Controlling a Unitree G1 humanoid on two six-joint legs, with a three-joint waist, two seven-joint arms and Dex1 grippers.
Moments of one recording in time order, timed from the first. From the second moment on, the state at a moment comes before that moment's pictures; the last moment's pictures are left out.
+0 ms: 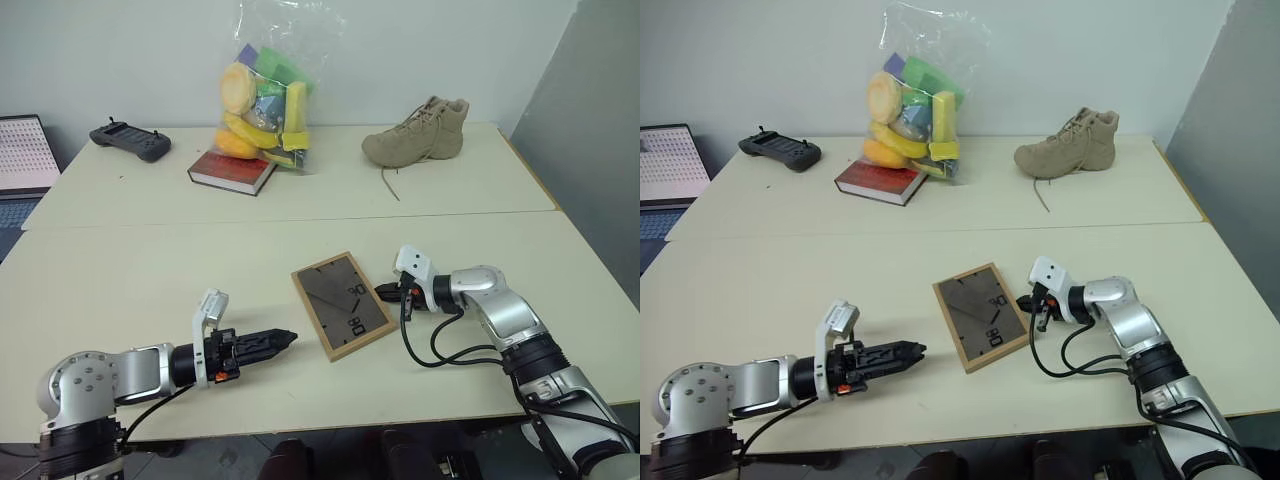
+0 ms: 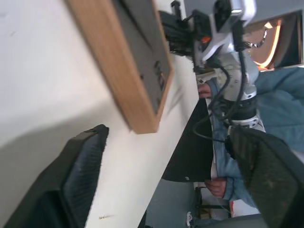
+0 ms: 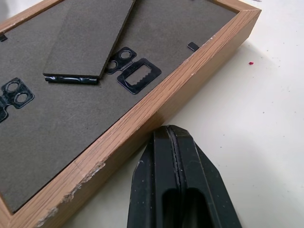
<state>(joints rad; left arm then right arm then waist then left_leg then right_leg) -0.17 0.50 0.42 -0.09 -1.21 1.61 -0.55 -0.60 -0.45 0.28 0.27 0.06 0.34 1.04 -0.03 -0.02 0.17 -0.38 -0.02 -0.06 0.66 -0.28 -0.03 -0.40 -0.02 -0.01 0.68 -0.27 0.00</state>
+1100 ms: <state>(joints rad) -0.25 0.31 0.41 -0.08 -1.18 1.56 -0.34 -0.57 -0.45 0.22 0.19 0.07 0.45 0.91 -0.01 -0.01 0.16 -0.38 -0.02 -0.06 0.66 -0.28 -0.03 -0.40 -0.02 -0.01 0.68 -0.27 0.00</state>
